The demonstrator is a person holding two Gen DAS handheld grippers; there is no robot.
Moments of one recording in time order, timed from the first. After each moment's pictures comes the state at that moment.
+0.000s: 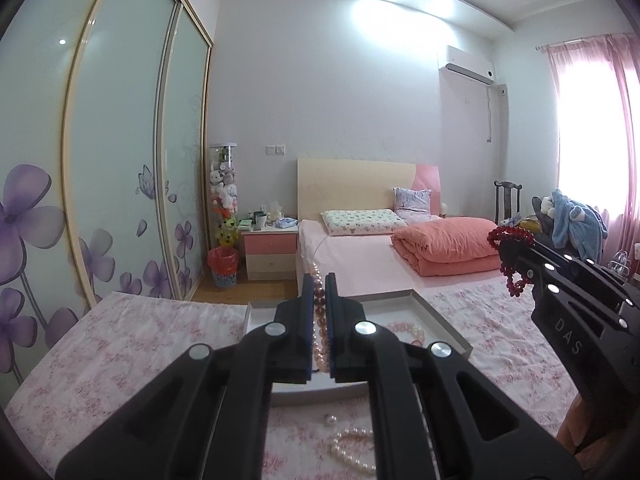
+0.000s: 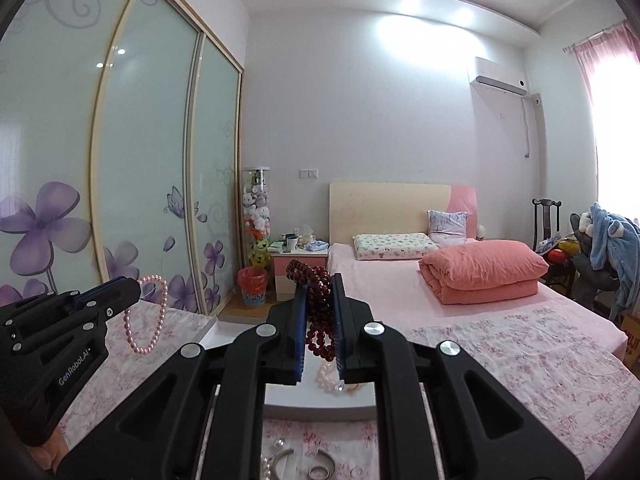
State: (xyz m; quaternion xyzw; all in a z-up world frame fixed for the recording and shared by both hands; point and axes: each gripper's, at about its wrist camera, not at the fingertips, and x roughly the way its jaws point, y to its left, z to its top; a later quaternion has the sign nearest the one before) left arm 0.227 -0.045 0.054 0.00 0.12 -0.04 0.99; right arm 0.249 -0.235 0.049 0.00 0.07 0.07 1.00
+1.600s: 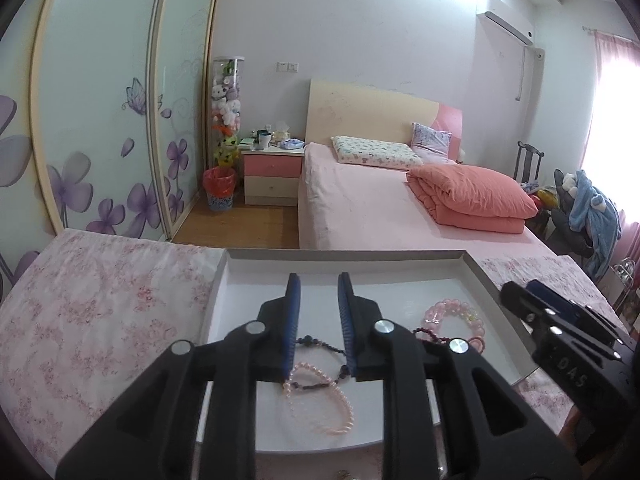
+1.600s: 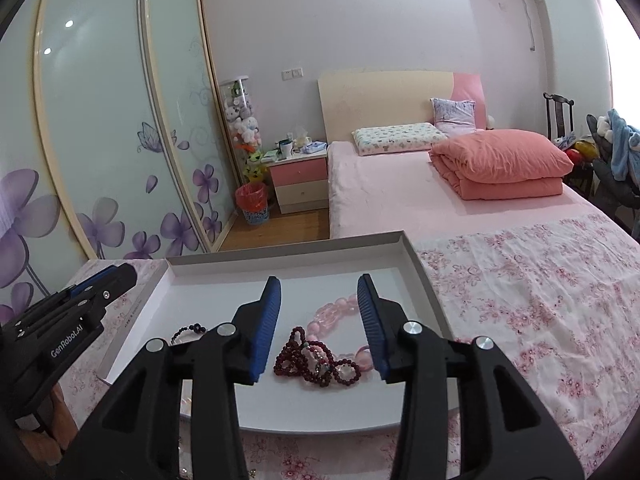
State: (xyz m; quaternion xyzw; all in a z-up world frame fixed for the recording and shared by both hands) left arm 0.393 -0.024 -0.017 -0.05 0.27 -0.03 0.96; right arm 0.391 -0.234 -0.024 0.07 0.26 0.07 0.96
